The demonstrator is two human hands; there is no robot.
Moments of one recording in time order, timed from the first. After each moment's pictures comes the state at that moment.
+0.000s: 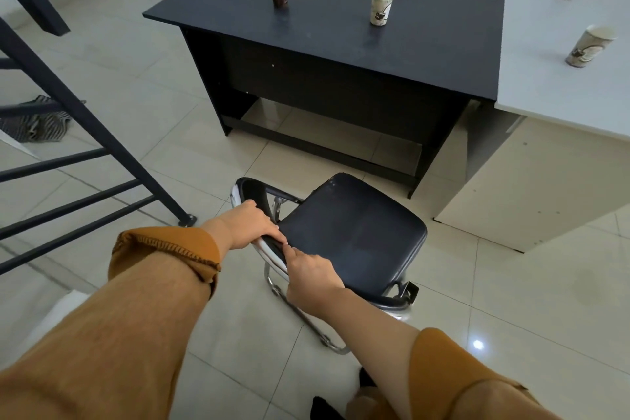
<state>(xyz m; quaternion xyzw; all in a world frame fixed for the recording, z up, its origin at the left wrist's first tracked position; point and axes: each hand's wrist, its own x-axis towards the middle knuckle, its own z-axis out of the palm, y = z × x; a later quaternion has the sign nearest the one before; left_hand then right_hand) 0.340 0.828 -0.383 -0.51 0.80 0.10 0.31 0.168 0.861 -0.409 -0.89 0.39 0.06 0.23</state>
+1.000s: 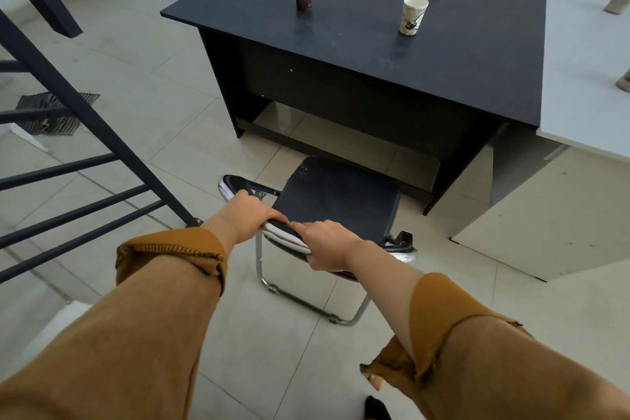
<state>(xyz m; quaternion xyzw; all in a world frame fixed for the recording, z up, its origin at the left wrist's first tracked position) 0.386 0.776 -0.377 -0.62 0.73 0.06 0.28 0.217 0.739 -0.396 -0.93 0.27 0.12 0.23</state>
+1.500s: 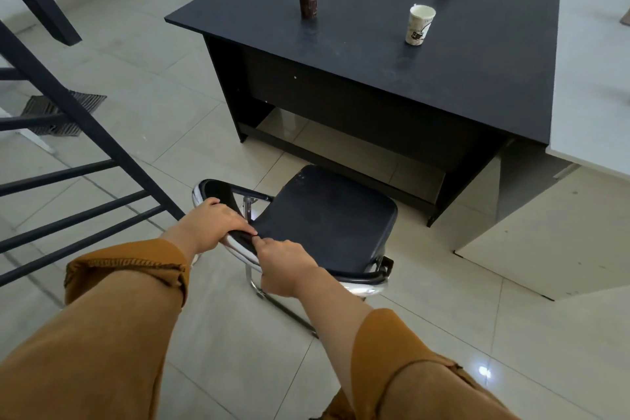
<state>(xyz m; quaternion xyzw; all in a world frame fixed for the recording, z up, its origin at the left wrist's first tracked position) 0.436 0.777 -0.381 -0.63 0.71 0.09 0.29 0.265 0.755 -0.408 -0.94 0.25 0.09 0.23</state>
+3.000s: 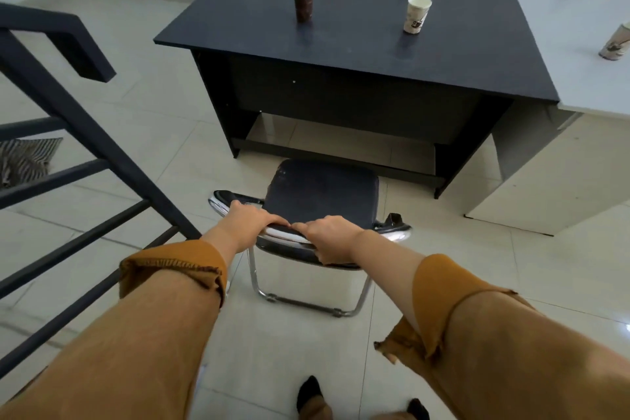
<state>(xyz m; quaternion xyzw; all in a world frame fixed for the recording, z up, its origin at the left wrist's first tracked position) 0.591 0.787 -0.390 -0.59 0.77 0.08 0.23 0.411 0.767 -0.391 -0.92 0.32 0.12 0.18</state>
